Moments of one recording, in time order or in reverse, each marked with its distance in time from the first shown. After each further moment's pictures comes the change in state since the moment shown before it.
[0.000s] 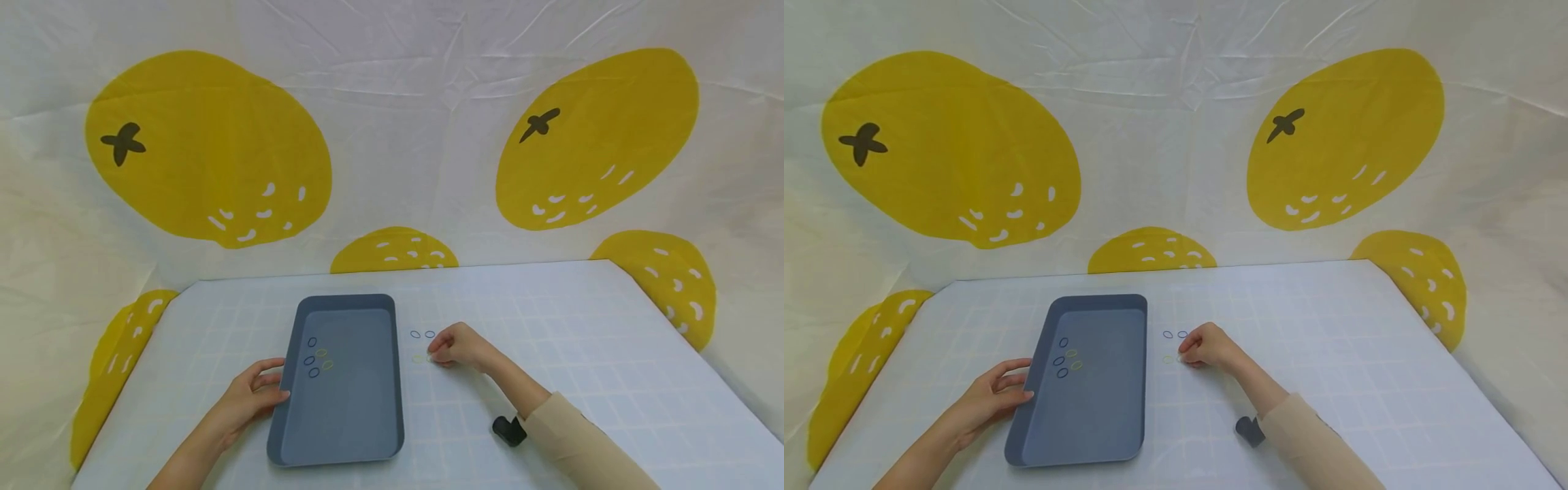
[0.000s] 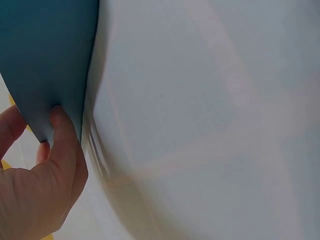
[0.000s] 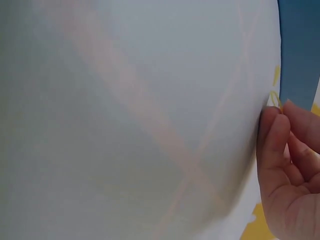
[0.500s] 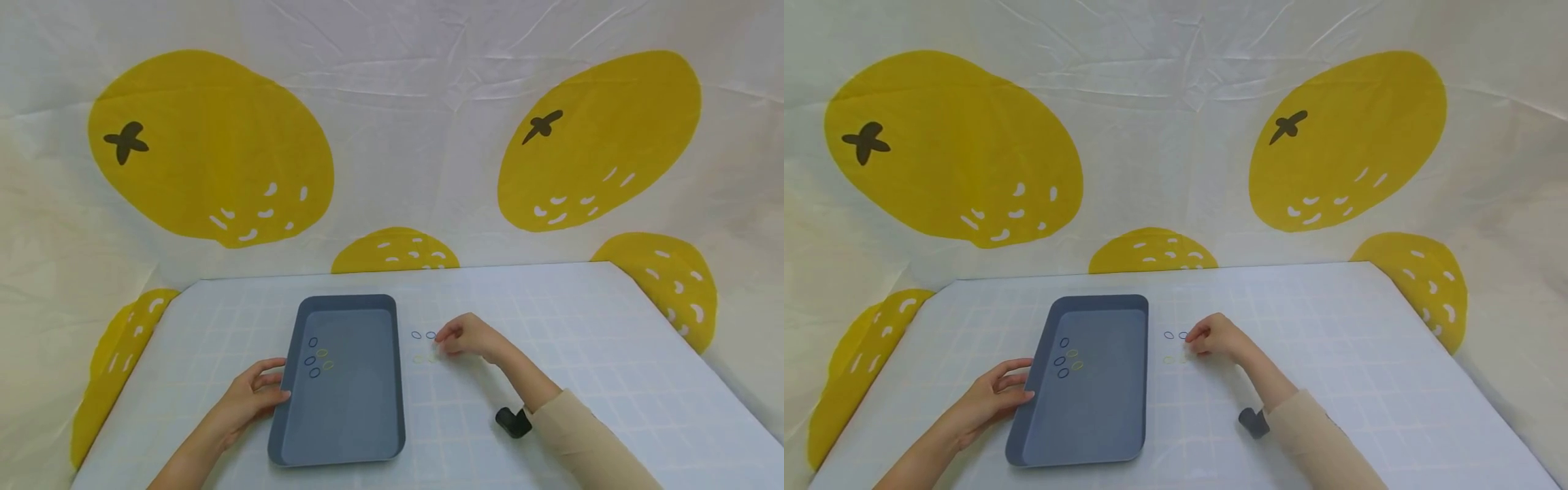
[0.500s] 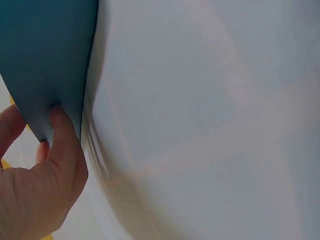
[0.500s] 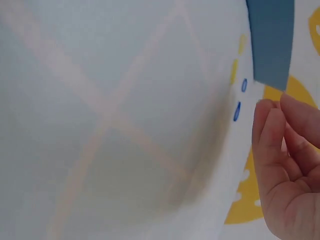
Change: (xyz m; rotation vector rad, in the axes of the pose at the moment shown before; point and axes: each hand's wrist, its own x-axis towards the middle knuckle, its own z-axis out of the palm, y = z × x) left_hand 0.000 0.000 0.000 -0.009 -0.002 0.007; right_hand -0.001 -0.011 -0.021 -0.022 0.006 0.006
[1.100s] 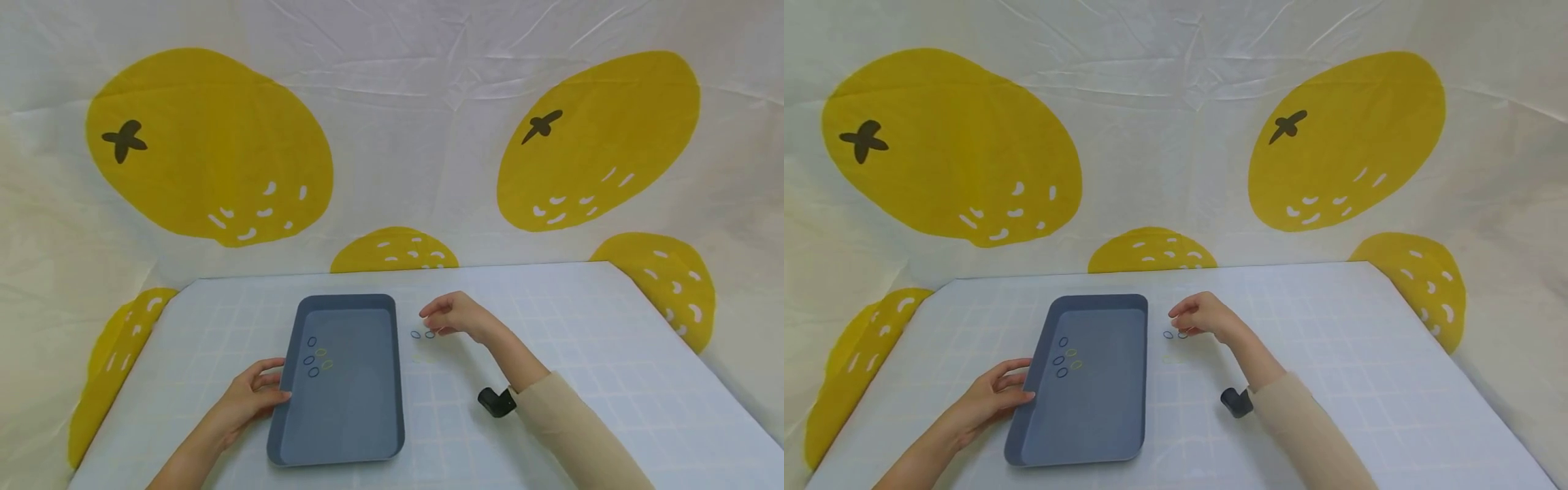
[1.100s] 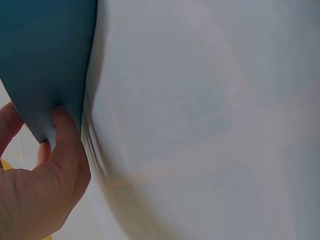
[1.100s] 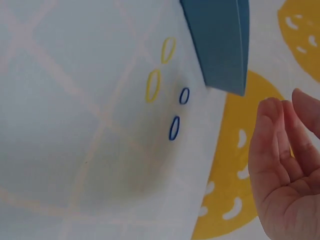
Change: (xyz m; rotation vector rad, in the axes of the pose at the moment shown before) left_hand 0.000 0.002 0.002 0.012 0.004 -0.016; right_hand 0.015 -0.035 -0.010 0.139 -0.055 -0.019
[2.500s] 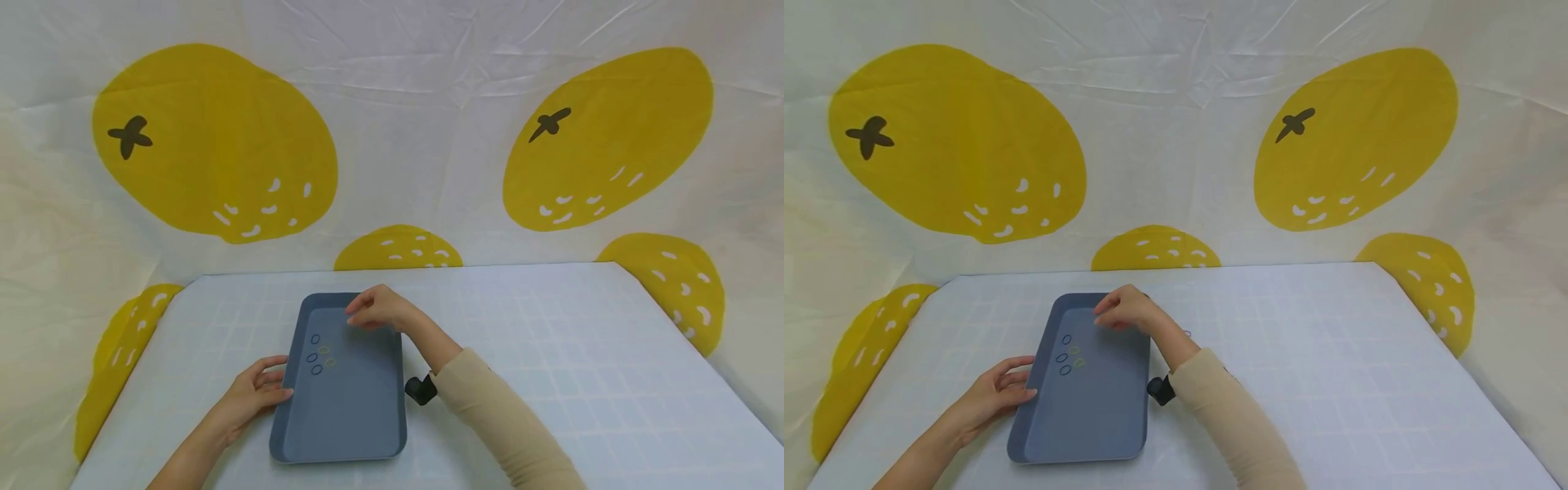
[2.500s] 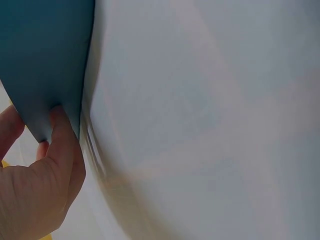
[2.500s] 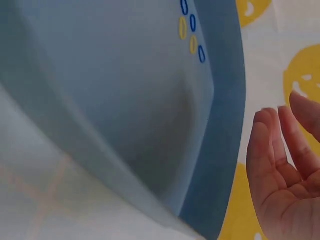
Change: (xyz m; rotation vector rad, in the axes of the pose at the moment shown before) left_hand -0.002 0.000 -0.002 -0.009 -0.023 0.033; right_hand 0.060 -0.057 0.093 0.044 -0.130 -0.096
